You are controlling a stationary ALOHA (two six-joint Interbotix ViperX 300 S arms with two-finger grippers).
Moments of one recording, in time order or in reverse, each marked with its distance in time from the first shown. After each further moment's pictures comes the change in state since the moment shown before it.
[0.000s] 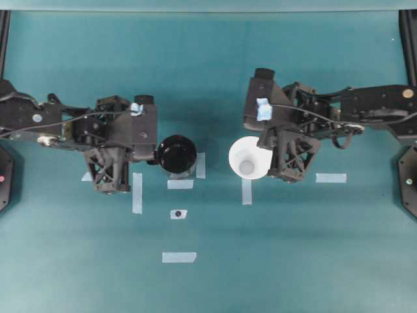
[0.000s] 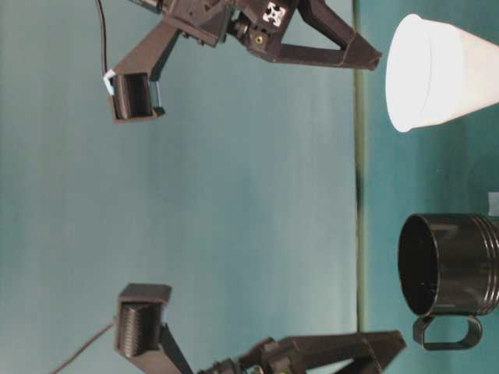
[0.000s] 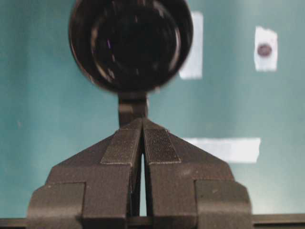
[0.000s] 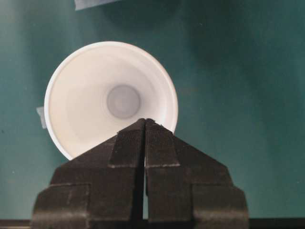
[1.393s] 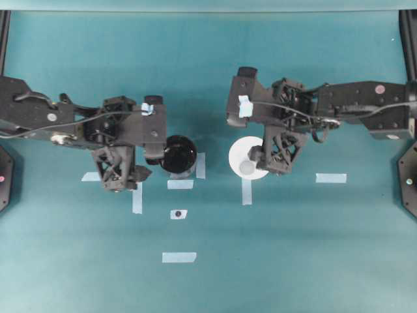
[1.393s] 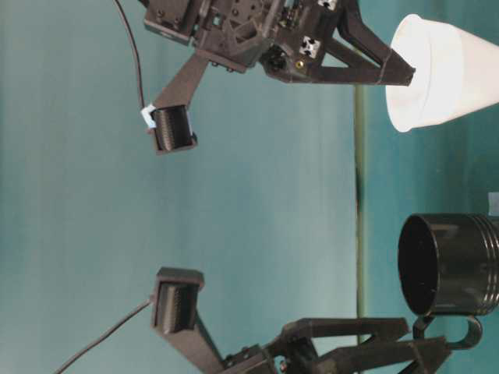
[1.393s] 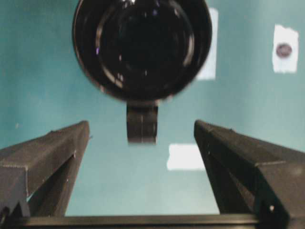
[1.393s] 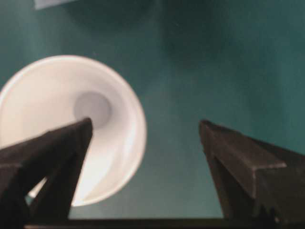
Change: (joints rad) left arm 0.017 0.078 -0.014 0.000 -0.014 -0.006; right arm -0.041 0.100 -0.049 -0.049 0.020 -0.002
